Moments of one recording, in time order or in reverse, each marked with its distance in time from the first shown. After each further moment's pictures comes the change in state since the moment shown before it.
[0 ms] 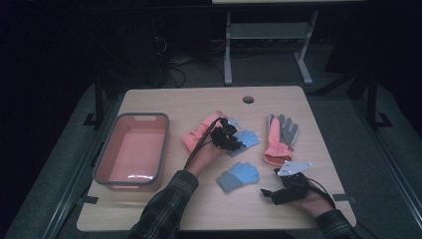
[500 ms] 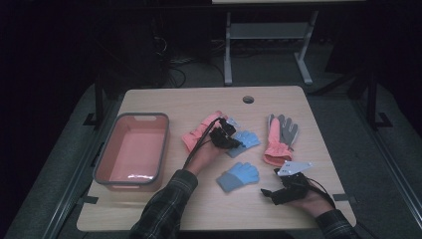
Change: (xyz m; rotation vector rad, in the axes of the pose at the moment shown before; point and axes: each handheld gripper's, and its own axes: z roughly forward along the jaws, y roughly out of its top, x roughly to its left) left arm 0.005 -0.002 -0.003 -0.019 -0.050 -0.040; right arm 0.000 0.000 0.000 0.001 0.000 0.004
